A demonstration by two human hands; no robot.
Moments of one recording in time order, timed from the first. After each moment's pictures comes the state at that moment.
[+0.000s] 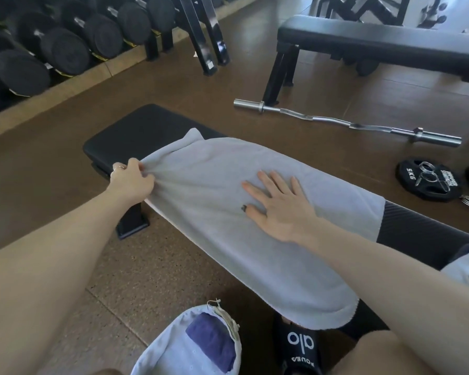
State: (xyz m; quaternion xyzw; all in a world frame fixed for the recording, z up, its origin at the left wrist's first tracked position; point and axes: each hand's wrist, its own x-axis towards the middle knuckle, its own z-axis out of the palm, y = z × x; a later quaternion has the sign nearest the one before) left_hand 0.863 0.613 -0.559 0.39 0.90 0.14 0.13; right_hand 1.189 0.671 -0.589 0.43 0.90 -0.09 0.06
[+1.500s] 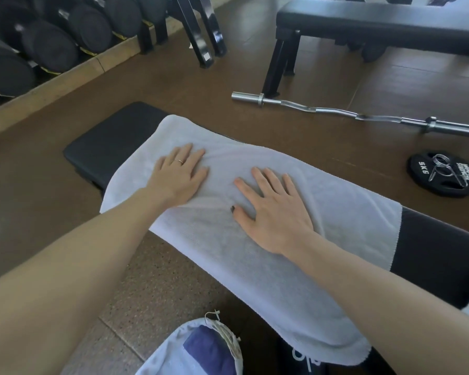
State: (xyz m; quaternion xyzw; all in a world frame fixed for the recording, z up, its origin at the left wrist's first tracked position) left_hand 0.923 0.687 -0.594 0.62 0.78 0.01 0.08; right_hand 1.172 0.677 -0.599 0.45 0.89 -0.06 -0.04
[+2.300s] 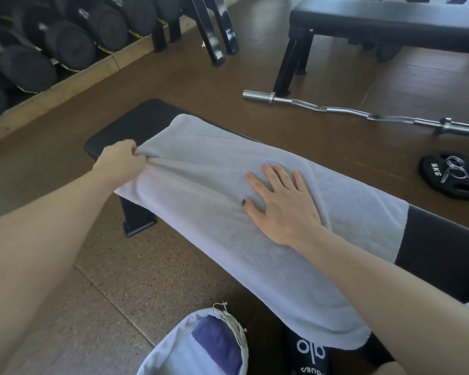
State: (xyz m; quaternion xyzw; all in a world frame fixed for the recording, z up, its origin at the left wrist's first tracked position) left_hand 0.826 0.647 -0.540 0.45 0.88 0.11 0.09; right_hand 1.170 0.678 -0.598 0.45 0.89 -0.06 -0.02
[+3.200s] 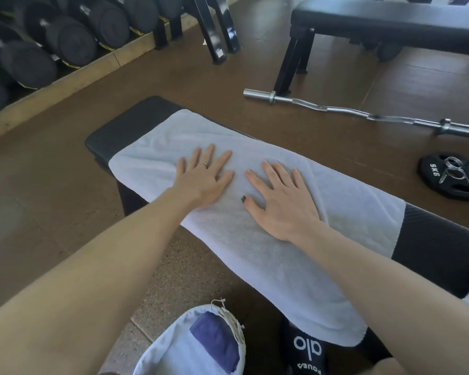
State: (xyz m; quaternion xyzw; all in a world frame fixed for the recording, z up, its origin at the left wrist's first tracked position) left_hand 0.962 0.665 -0.586 0.61 0.78 -0.03 0.12; right_hand 1.172 0.679 -0.597 0.45 0.89 -0.08 -0.02
